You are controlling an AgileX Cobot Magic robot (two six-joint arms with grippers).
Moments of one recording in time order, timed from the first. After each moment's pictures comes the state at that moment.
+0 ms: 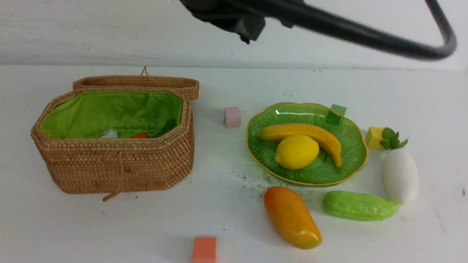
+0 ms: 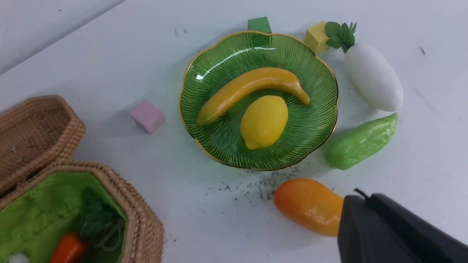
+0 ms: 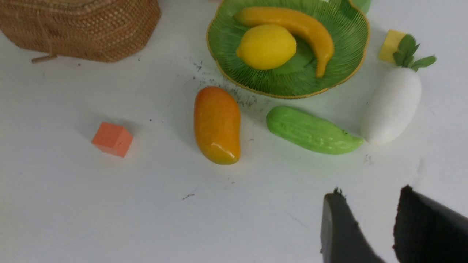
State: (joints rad) right arm 0.42 0.72 -1.12 0.02 1.17 0.10; left arm -0.74 1.55 -1.99 0.06 1.20 -0.08
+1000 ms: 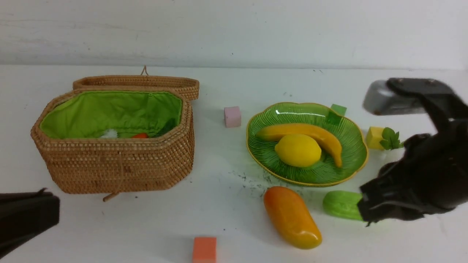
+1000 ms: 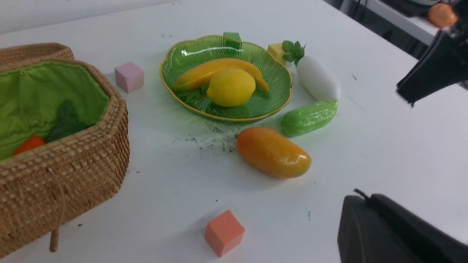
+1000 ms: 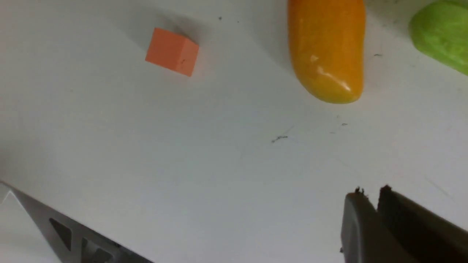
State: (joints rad) right arm 0.54 1.24 -1.12 0.28 1.07 0.06; left arm -0.74 0.46 -0.79 -0.01 0.71 -0.21
